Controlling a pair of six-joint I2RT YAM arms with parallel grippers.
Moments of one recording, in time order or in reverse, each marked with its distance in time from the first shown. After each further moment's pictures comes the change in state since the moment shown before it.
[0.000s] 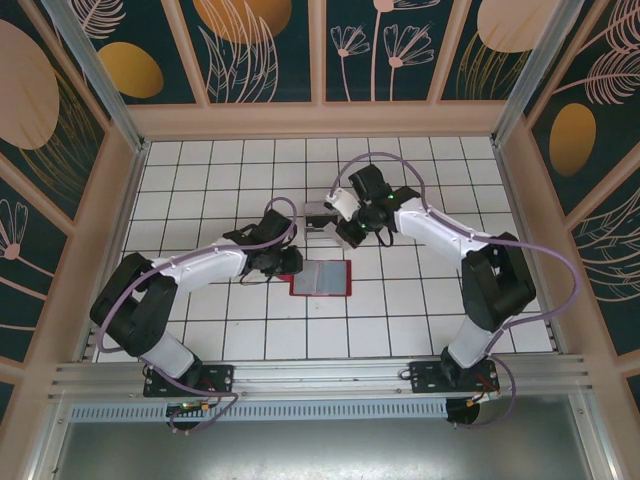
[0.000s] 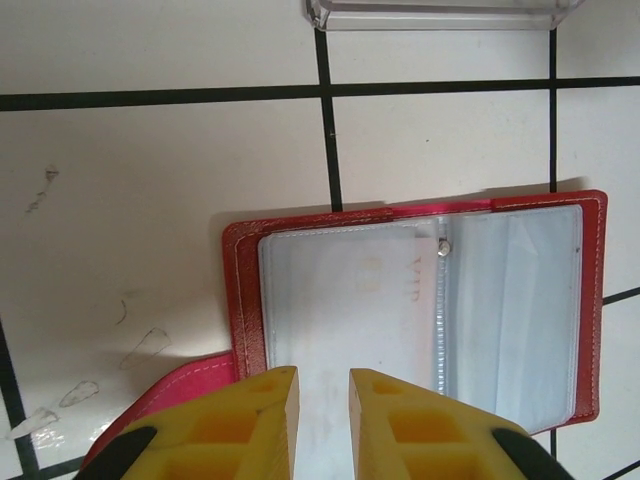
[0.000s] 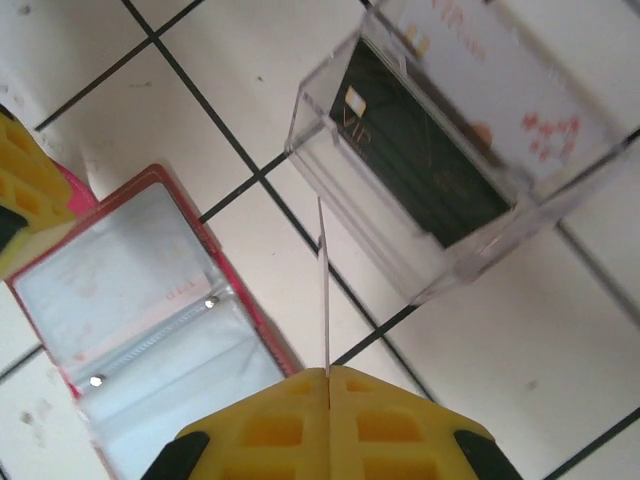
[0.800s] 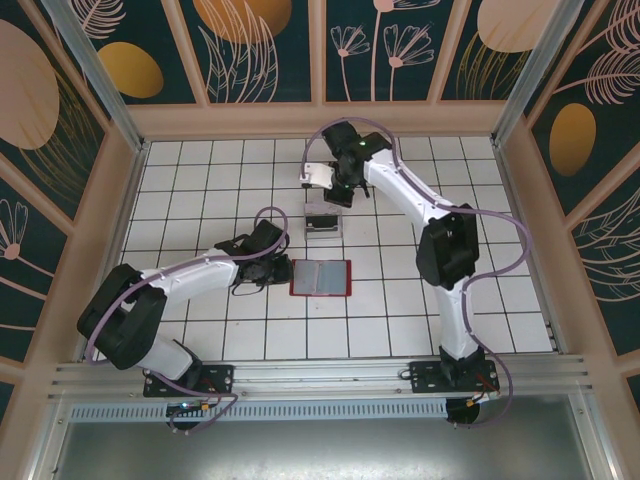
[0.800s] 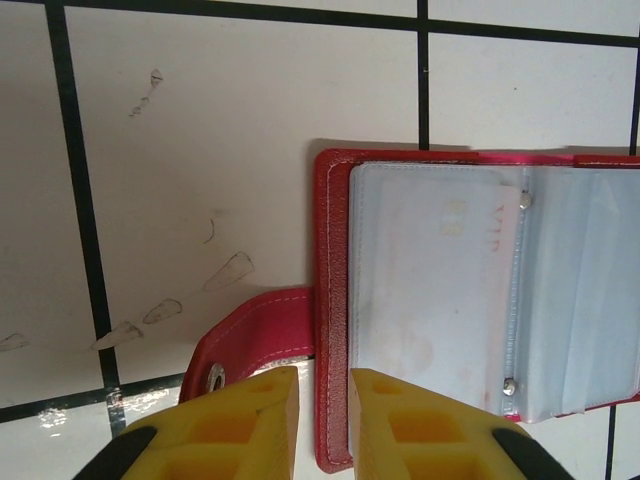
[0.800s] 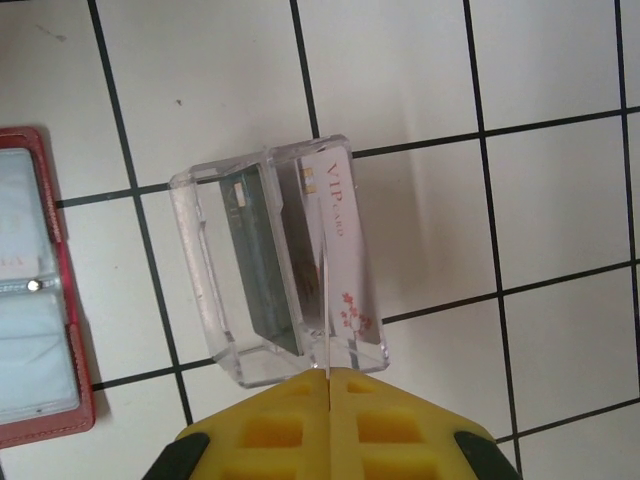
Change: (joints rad) left arm 0.000 -0.084 -0.105 -0.001 -0.042 -0.039; right arm 0.000 0.435 0.779 -0.467 0.105 -0.539
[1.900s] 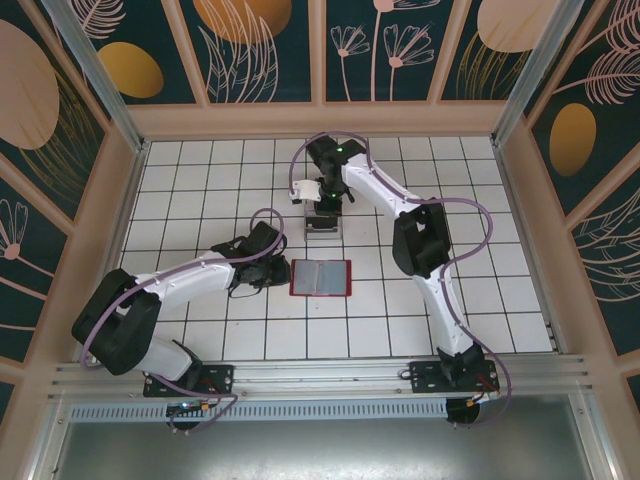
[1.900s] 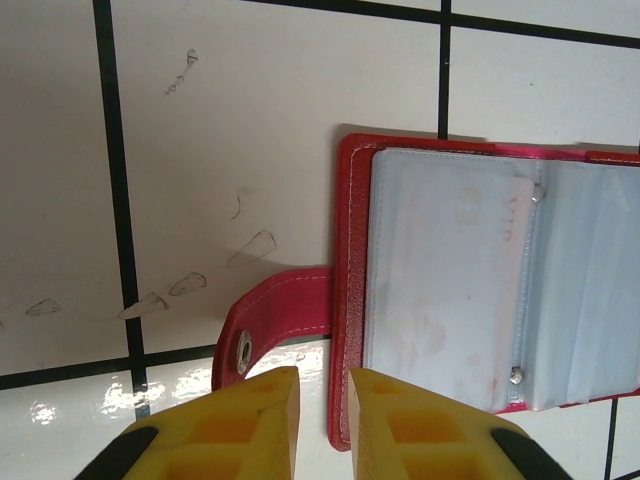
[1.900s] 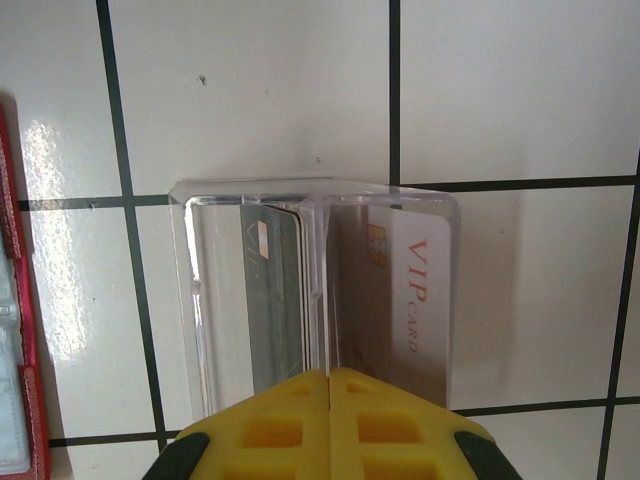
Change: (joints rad) left arm 0.000 -0.034 -0.020 -0.018 -0.011 -0.029; right arm 0.033 0.227 0.155 -0.084 -0.013 -0.090
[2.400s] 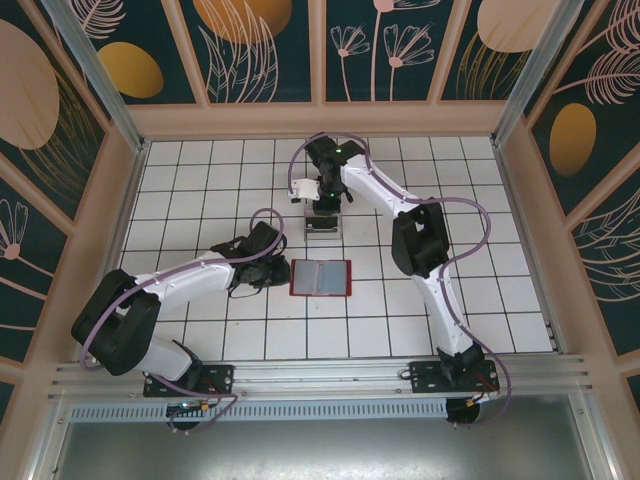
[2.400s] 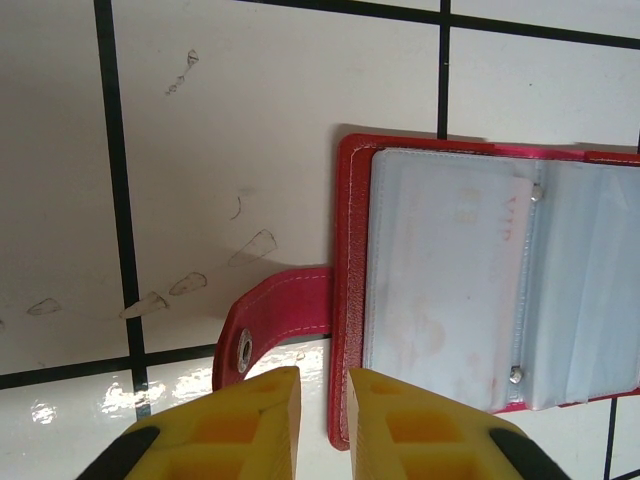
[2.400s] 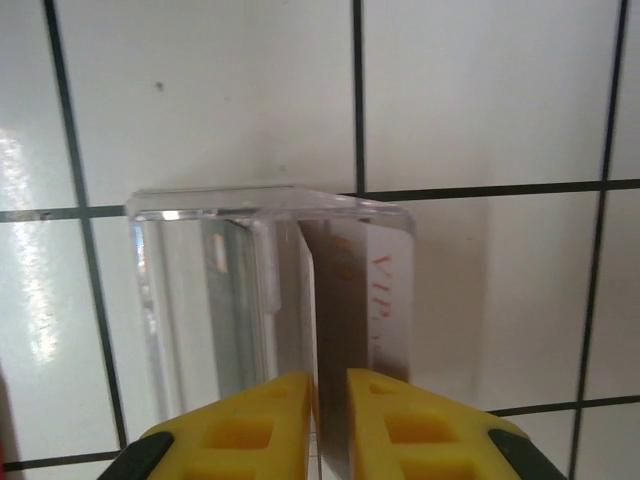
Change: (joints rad) left arm 0.000 -0.003 -0.001 0.000 0.000 0.000; right arm 0.002 0.009 0.000 0.054 0.031 0.002
